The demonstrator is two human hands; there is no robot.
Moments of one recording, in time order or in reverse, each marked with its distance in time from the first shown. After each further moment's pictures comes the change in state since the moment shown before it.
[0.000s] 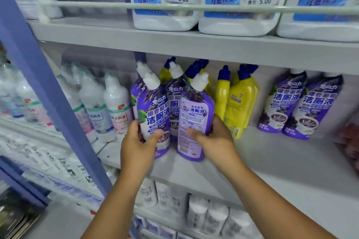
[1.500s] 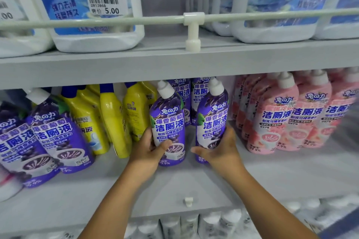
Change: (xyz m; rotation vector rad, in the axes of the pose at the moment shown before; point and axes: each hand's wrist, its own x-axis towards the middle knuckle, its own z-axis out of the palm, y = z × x) left_hand -0.065 0.040 0.228 -0.169 -0.728 0.053; right_hand -0.038 0.078 -0.253 -0.321 0.470 0.120
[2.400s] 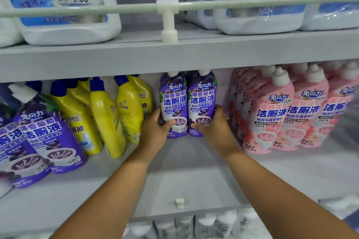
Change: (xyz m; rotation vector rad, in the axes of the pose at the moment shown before) left_hand 0.083 -0.021 0.039 0.279 0.120 0.133; right_hand 0.073 0.006 0.008 0.084 0.020 -0.042
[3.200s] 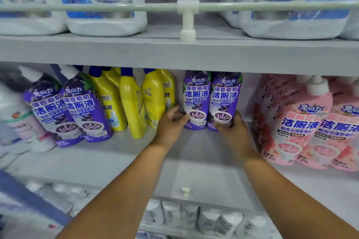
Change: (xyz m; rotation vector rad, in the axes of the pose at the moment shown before) left_hand -0.026 0.018 0.001 -0.171 0.094 -0.242; right_hand 0.005 0.027 -0.002 0.015 -0.053 0.048
